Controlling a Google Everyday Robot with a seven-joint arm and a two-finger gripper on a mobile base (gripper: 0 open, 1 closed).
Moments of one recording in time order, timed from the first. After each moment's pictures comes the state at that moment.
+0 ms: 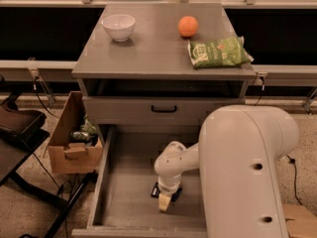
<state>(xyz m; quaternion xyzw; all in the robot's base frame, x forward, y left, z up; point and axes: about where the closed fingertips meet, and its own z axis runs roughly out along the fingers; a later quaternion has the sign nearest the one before) 0.515 -0.045 0.339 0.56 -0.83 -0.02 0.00</state>
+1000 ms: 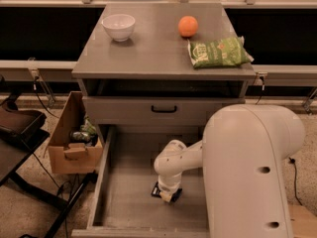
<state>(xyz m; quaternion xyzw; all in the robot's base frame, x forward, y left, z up) 0.515 -0.045 0.356 0.56 -0.83 -0.02 0.00</state>
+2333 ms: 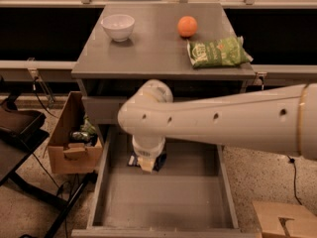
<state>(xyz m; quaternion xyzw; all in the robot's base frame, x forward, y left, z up) 0.502 0.020 0.642 0.60 -0.79 0.05 -0.07</state>
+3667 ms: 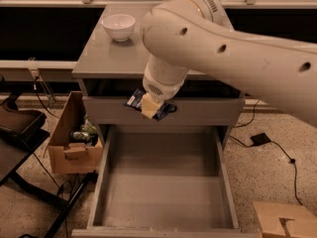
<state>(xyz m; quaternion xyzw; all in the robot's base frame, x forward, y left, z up) 0.554 -0.002 0.842 0.50 -0.84 0.02 -0.21</state>
